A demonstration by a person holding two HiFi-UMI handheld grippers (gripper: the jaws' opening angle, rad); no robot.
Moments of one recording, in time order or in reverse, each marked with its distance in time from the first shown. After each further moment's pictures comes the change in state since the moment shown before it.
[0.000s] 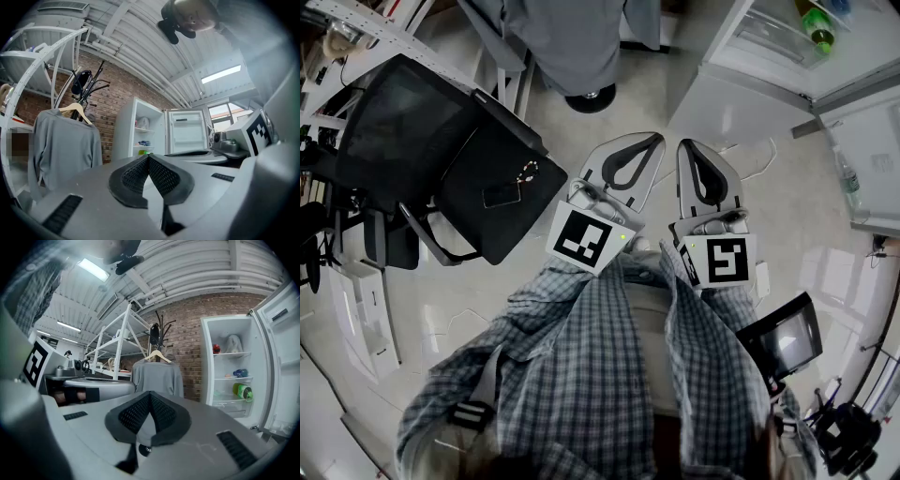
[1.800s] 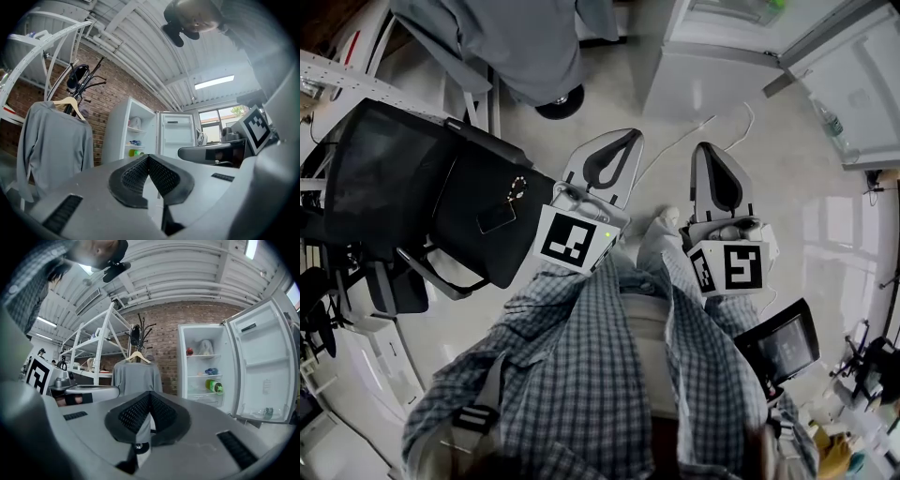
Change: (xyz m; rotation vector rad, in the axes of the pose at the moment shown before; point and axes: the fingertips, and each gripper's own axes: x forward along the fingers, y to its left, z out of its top) left arm -0.023 0.000 -0.008 -0.006 -0.015 -0.137; right arm -0.056 -0.008 0.002 0.080 0.012 -0.288
